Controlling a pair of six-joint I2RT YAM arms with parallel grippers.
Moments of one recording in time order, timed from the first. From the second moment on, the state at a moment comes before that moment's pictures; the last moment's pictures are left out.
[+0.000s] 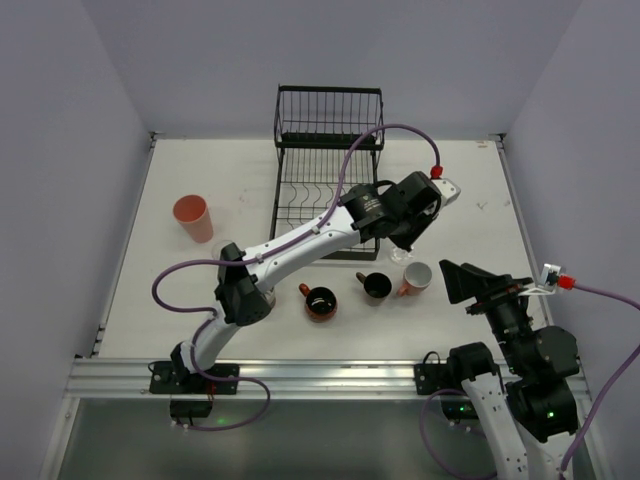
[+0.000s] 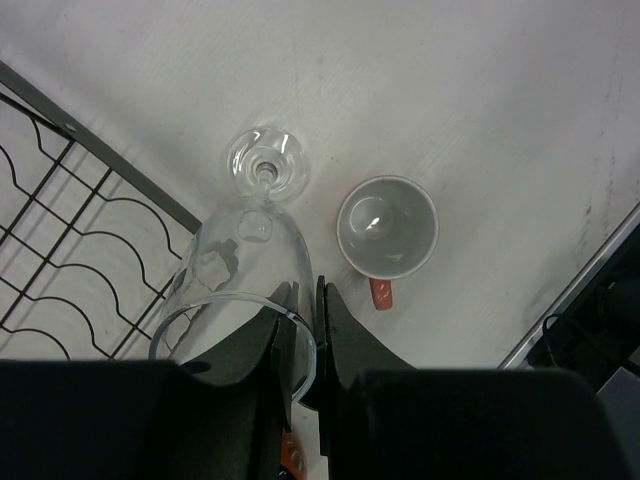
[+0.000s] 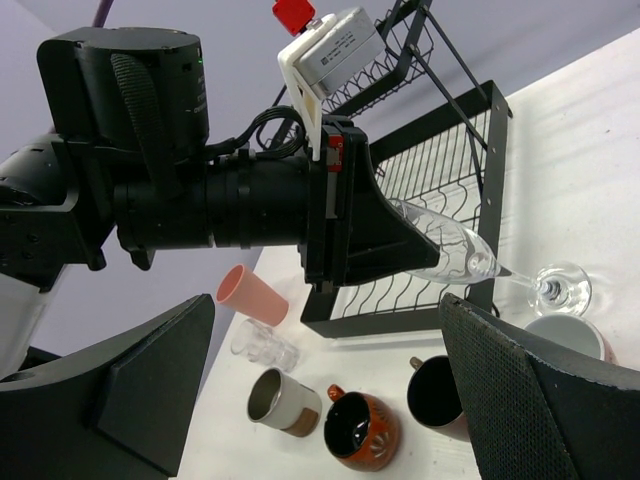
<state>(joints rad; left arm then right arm) -1.10 2.21 2.38 -0.99 -0.10 -0.17 0.23 0.01 0.70 -0.57 -0.05 0.78</state>
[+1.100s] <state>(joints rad) -1.10 2.23 2.39 -0.93 -0.11 -0.15 0.23 0.01 0.70 -0.57 -0.05 0.78</state>
